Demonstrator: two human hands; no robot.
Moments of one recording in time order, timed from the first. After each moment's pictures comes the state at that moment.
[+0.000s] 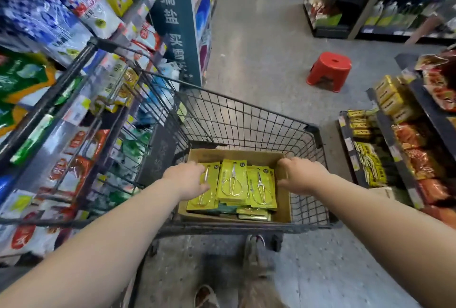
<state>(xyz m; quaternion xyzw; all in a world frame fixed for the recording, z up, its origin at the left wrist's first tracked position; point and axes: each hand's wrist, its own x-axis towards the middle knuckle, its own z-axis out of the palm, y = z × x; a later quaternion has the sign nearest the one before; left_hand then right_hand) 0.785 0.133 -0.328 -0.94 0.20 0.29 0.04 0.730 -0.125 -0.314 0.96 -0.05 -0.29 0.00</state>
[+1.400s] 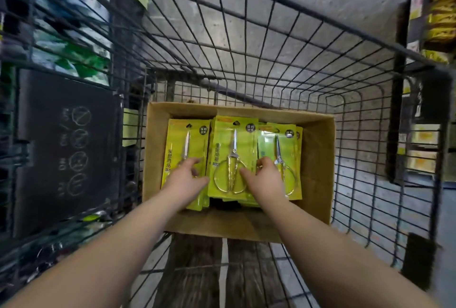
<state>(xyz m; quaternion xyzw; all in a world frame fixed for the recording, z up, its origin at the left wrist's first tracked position) 0.887 0.085 -0.589 -0.82 -0.12 0.49 -0.25 0.836 -0.079 -0.611 0.73 -0.44 -0.36 -0.38</state>
